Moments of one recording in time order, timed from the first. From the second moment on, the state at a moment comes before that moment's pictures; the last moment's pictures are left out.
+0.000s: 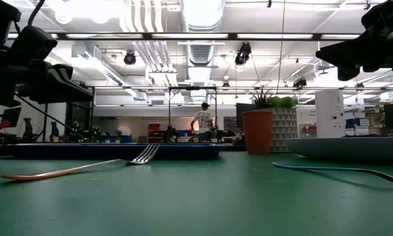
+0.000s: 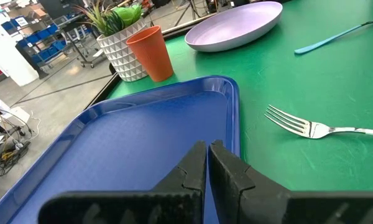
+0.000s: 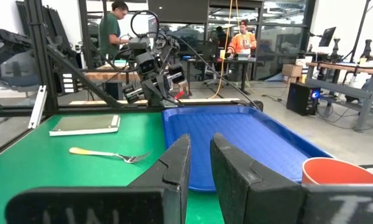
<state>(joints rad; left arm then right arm) -0.33 0.45 0.00 0.09 -0.60 0.17 0.14 0.02 0.01 0.04 0.24 -0.04</state>
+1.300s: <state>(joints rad) -0.33 0.52 0.00 1.14 -0.45 0.11 0.14 0.03 0.04 0.33 0.29 -0.09</state>
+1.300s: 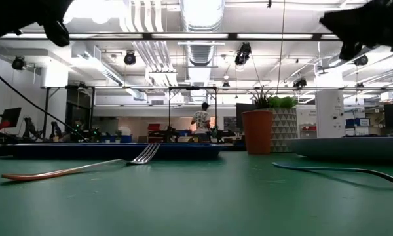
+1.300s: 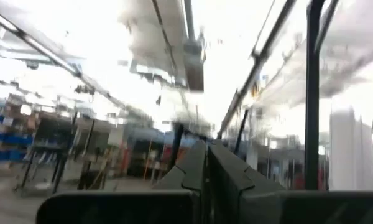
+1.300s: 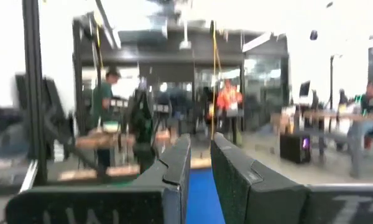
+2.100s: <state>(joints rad) -0.33 0.93 0.44 0.85 -0.74 -0.16 0.14 0.08 0.23 0.35 0.30 -0.30</state>
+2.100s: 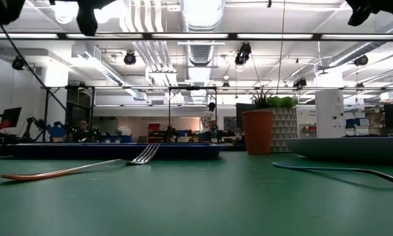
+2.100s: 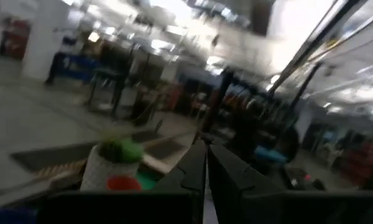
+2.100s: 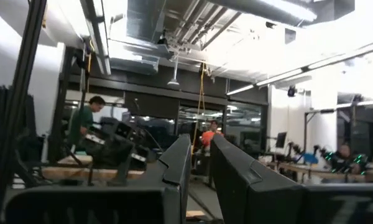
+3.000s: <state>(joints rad) -0.37 1.68 1.22 -0.45 -0.28 -1.59 0.14 0.08 0.24 0.36 0.30 -0.45</state>
